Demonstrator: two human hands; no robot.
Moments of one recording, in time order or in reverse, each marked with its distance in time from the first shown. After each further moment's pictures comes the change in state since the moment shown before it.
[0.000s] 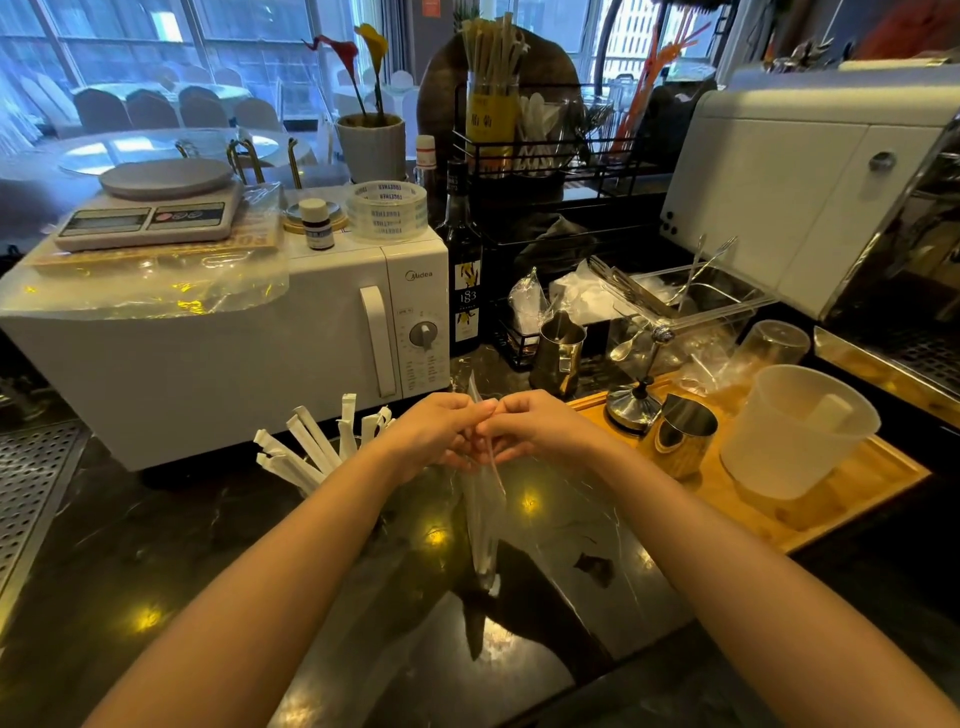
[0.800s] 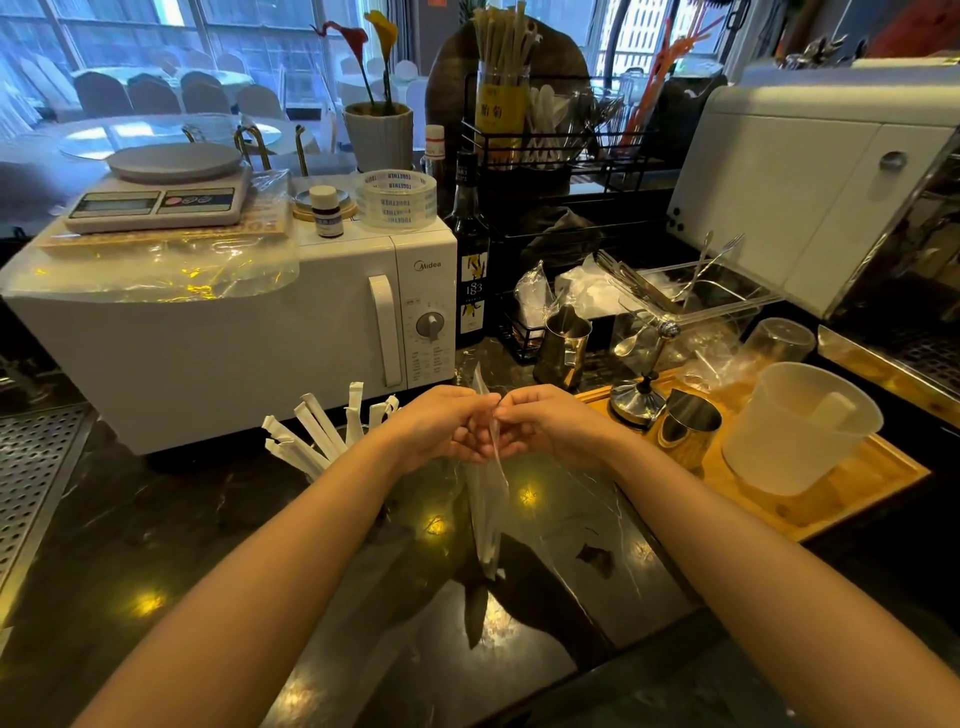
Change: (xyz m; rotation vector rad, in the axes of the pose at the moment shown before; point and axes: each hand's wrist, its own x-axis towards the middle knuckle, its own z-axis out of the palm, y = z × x) left_hand 0.001 -0.005 -0.004 -0.083 -0.017 -0.043; right_hand -0.003 -0.001 0.001 0.095 -0.046 0.051
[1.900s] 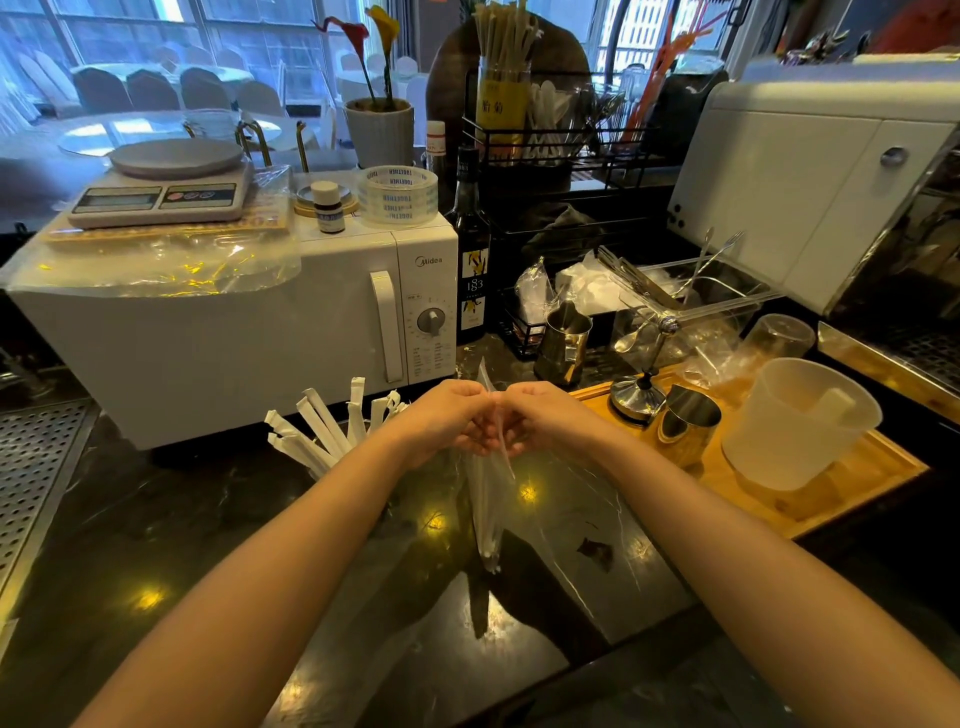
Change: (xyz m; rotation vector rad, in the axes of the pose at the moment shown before) left_hand -0.005 0.005 0.009 0.113 0.058 0.051; right_hand 0.004 0.004 0.006 -0.126 0.108 -0.014
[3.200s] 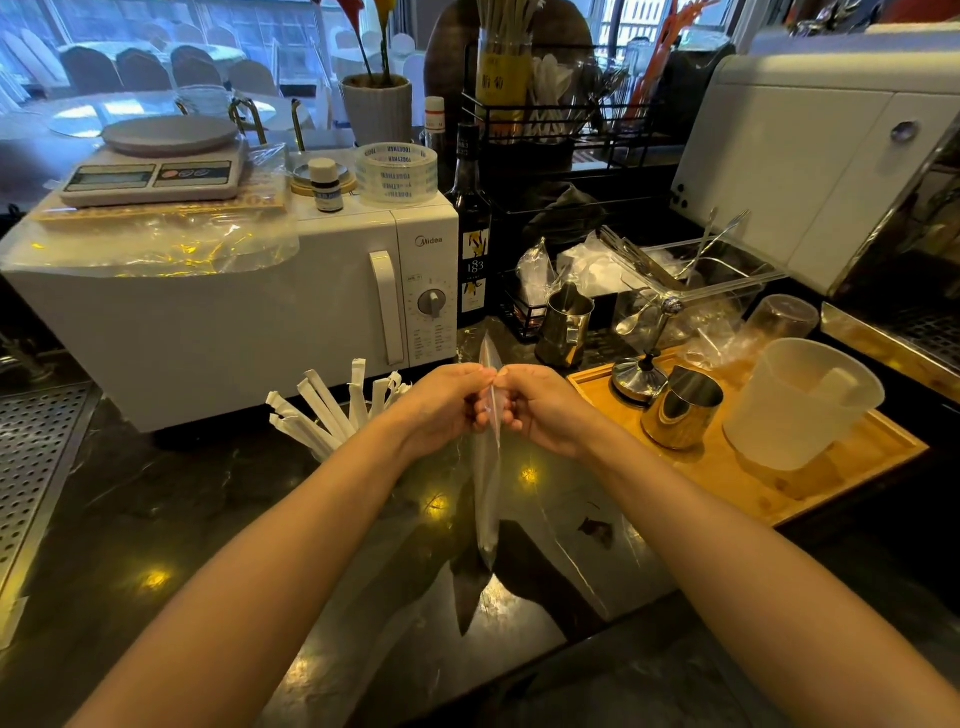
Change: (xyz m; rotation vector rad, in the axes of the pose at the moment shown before) left_hand -0.004 -0.008 0.003 -0.311 -0.071 0.041; right_hand -0.002 0.004 0.014 0.398 -0.057 -0.124
